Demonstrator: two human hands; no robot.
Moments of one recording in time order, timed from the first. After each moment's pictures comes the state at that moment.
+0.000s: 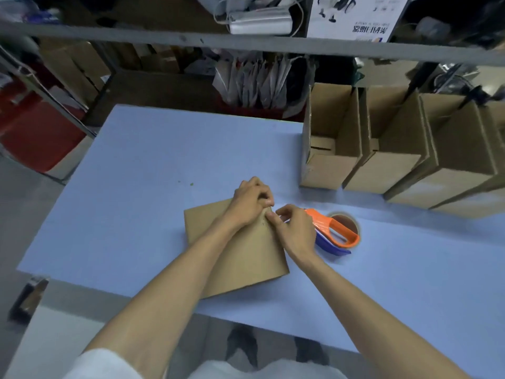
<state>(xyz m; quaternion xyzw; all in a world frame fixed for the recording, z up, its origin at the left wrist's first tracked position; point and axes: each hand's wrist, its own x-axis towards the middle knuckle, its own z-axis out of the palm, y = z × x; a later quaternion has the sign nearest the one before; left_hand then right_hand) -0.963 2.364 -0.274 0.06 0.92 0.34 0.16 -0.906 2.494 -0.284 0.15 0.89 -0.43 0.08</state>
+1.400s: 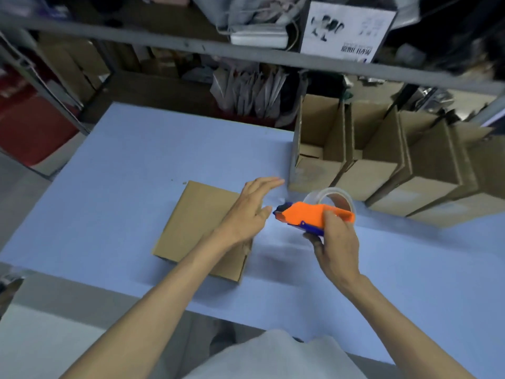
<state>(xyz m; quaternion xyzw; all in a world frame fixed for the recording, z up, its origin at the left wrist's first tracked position) -0.907 2.380 -0.228 0.15 0.88 0.43 0.07 -0.863 2.592 -0.266 -0.05 0.96 -0.24 -0.10</state>
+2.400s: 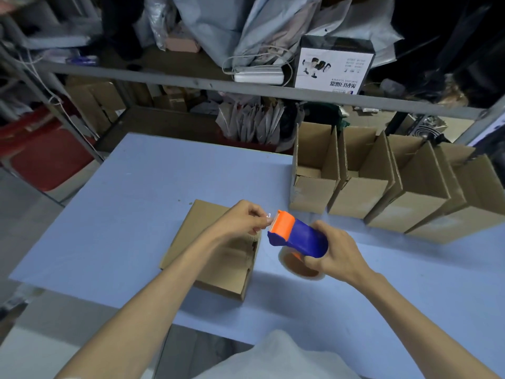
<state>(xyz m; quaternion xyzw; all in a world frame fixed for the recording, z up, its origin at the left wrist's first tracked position) -0.928 2.364 -0.218 0.01 0.81 0.53 0.25 -0.873 2.603 -0.224 -0.13 0.93 -0.33 0.04</state>
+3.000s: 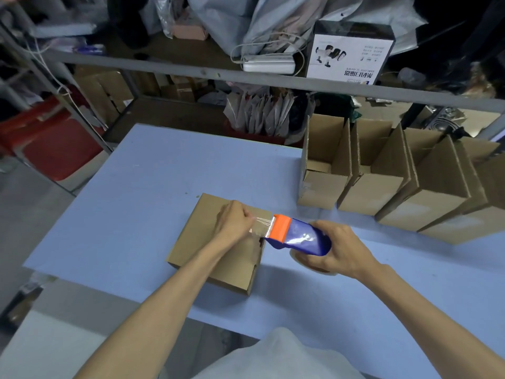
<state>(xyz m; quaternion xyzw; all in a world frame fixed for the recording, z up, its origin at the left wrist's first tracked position) -0.920 2.350 -0.241 -0.13 0.92 0.36 0.12 -0.885 2.600 -0.229 -0.21 0.93 -0.31 0.04</state>
